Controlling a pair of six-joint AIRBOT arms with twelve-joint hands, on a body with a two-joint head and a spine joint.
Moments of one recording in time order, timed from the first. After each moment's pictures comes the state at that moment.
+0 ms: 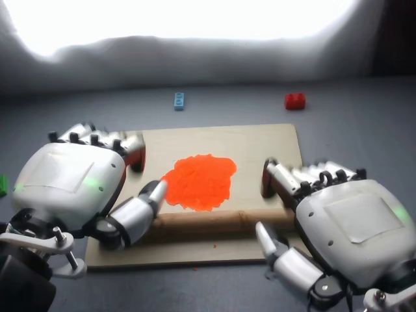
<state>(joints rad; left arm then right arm) 0.80 -1.04 0.75 -0.76 -1.20 1.63 -0.80 -1.27 0.63 0.76 1.34 -1.75</state>
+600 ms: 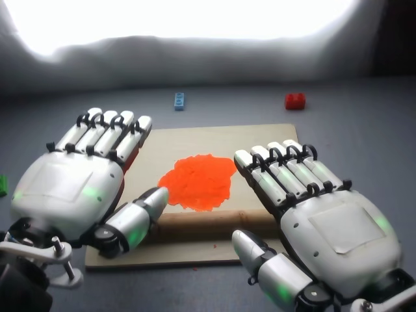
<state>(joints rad) 0.84 -1.04 0.75 -0.75 -1.19 1.64 -0.81 -1.32 0.67 0.72 1.32 -1.68</state>
